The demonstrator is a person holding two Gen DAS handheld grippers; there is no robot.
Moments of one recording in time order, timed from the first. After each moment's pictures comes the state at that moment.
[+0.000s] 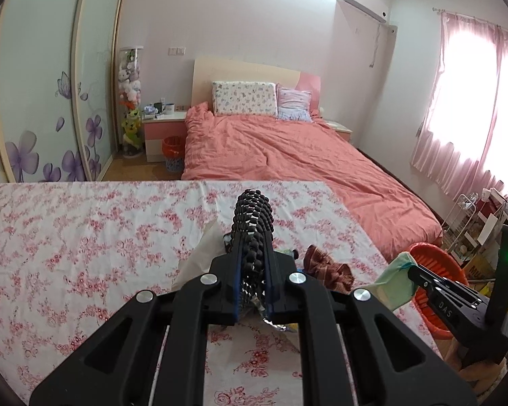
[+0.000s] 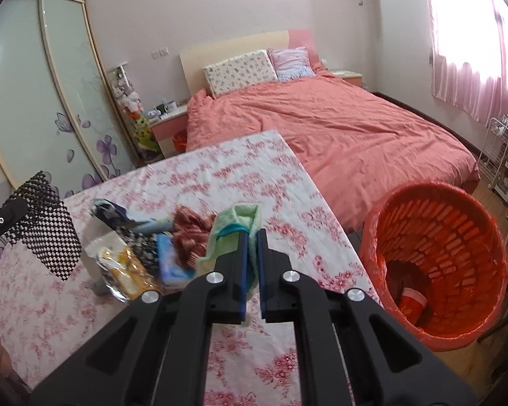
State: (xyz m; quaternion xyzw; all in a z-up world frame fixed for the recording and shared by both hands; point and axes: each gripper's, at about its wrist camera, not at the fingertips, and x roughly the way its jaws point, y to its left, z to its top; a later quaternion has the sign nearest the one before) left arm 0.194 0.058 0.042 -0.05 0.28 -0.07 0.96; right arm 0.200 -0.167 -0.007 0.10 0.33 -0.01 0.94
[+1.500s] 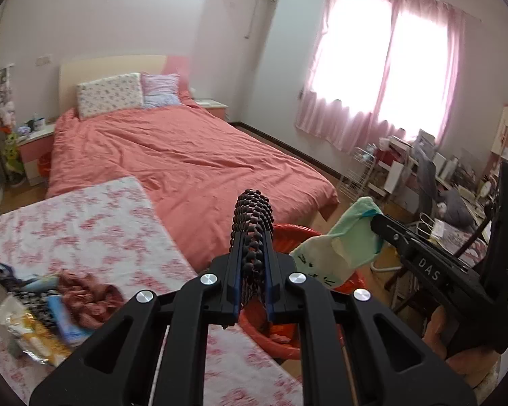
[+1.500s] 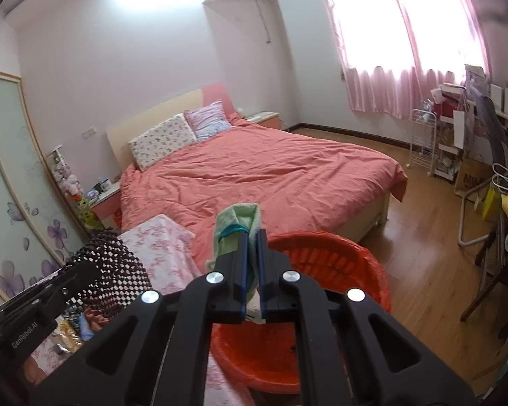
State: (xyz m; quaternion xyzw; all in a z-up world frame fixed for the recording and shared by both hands) left arm 0.200 -0.182 0.029 0.00 0.29 -0.33 0.90; right arm 0.125 -0.376 0.038 0.17 0.23 -0.17 0.94
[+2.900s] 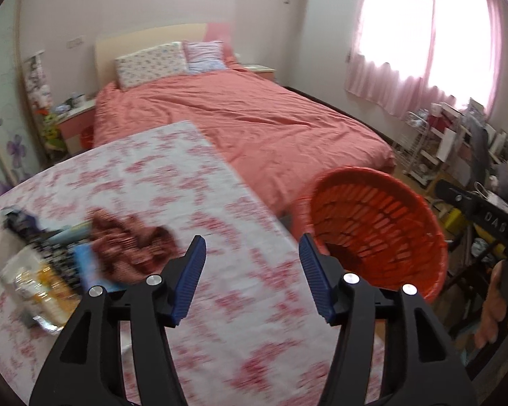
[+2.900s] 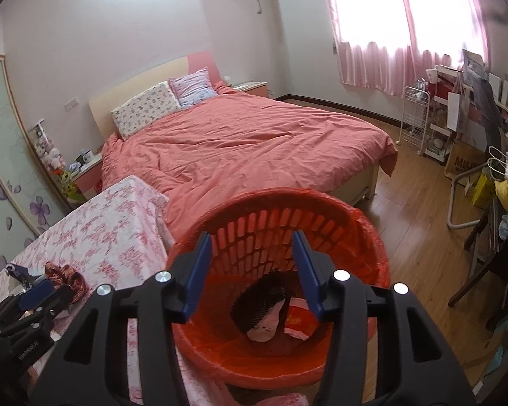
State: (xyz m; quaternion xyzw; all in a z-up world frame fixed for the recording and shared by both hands) left arm 0.207 -0.147 -0.024 0.05 0.36 -0.20 0.91; right arm 0.148 -0.381 -0.023 0.16 0.30 -0.18 0.92
